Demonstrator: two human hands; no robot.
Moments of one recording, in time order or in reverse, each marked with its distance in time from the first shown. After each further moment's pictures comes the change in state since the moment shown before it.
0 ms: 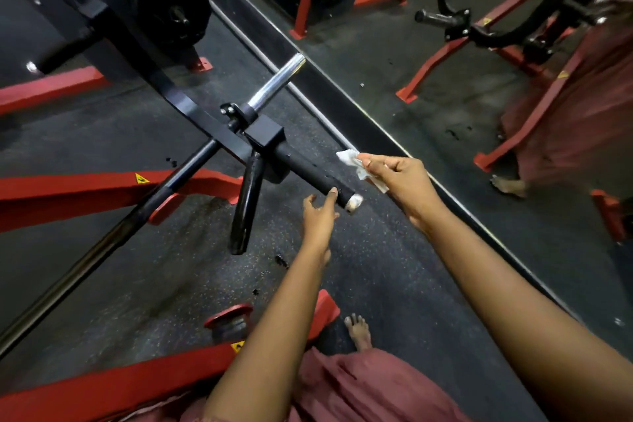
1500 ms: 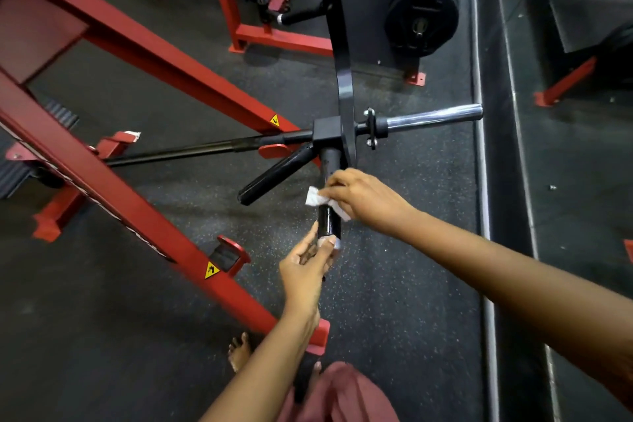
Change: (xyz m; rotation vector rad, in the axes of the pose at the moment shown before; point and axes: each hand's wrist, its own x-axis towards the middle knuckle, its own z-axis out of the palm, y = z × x) left_hand -0.009 -0.030 0.112 -0.665 0.868 0.395; right_hand 0.147 0.006 0.025 -0.779 -1.106 -1.428
